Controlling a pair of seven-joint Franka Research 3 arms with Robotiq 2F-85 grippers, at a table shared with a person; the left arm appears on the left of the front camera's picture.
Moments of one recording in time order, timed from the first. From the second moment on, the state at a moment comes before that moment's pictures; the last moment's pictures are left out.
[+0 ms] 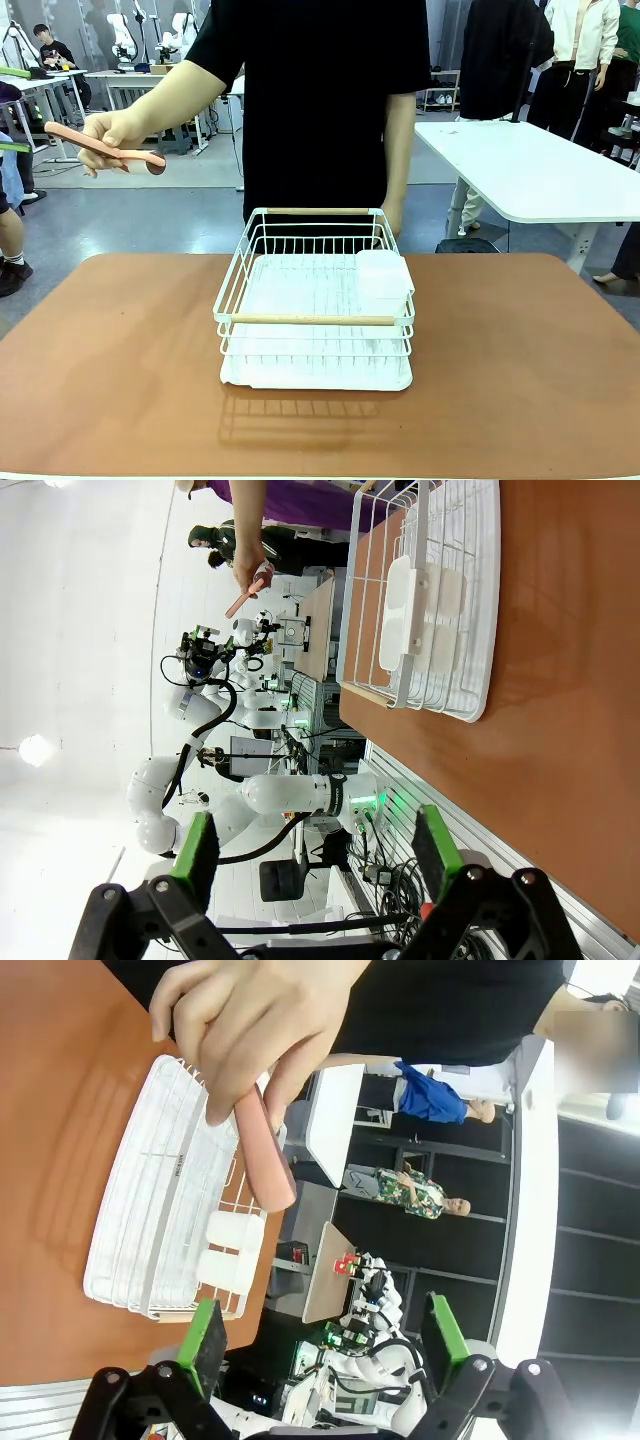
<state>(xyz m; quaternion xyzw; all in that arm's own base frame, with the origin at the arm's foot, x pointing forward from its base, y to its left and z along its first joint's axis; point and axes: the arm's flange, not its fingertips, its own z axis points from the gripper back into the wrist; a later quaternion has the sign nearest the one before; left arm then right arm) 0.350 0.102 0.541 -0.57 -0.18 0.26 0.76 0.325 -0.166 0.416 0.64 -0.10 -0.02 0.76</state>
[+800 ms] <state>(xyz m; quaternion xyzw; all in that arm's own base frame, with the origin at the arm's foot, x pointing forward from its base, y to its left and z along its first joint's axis) 0.354 0.051 0.551 -0.43 -0.18 0.40 0.79 0.325 -0.166 0.416 0.64 -0.10 -0.02 0.76</state>
